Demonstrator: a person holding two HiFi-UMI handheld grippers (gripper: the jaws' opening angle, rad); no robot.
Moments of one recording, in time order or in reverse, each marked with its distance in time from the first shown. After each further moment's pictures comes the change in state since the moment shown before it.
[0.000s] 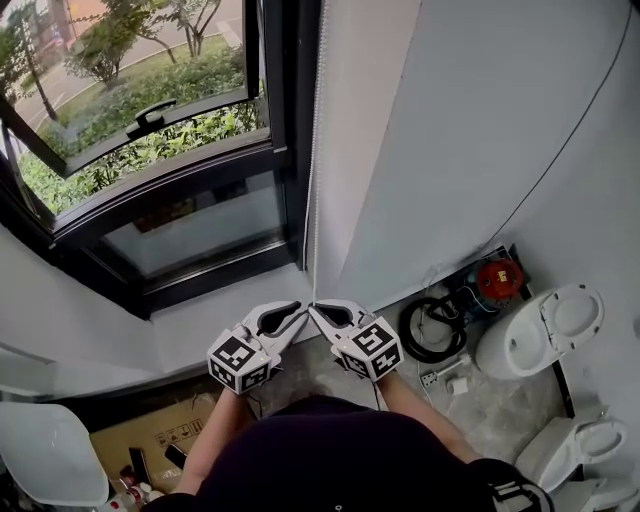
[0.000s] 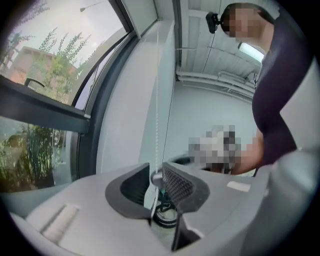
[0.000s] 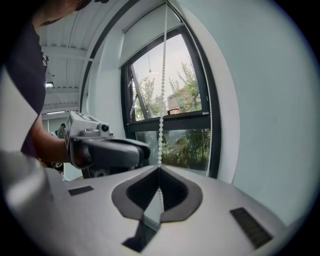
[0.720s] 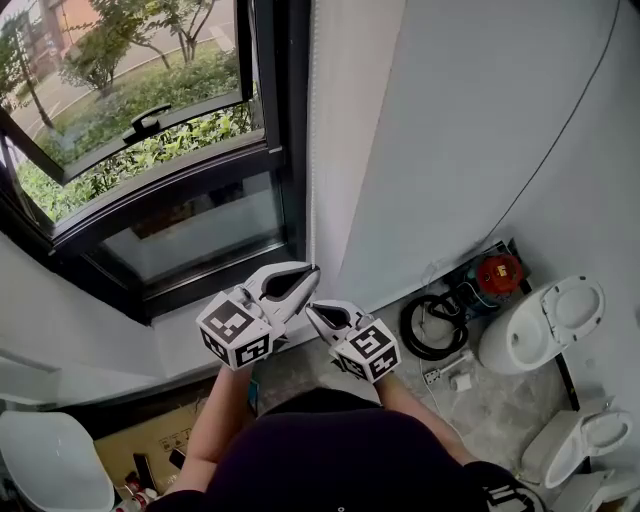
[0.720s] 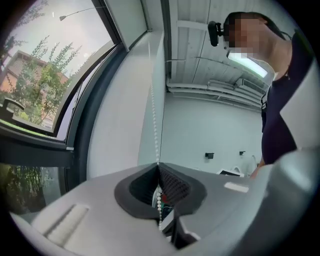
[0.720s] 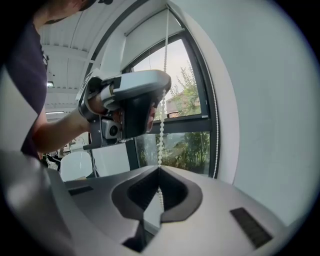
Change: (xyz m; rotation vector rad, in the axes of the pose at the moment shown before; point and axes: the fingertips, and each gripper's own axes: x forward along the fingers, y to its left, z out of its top) left arm 0.022 -0.006 0.112 0.072 -0.129 -0.074; right arm 0.000 0.006 0.001 -0.012 -0.050 -0.025
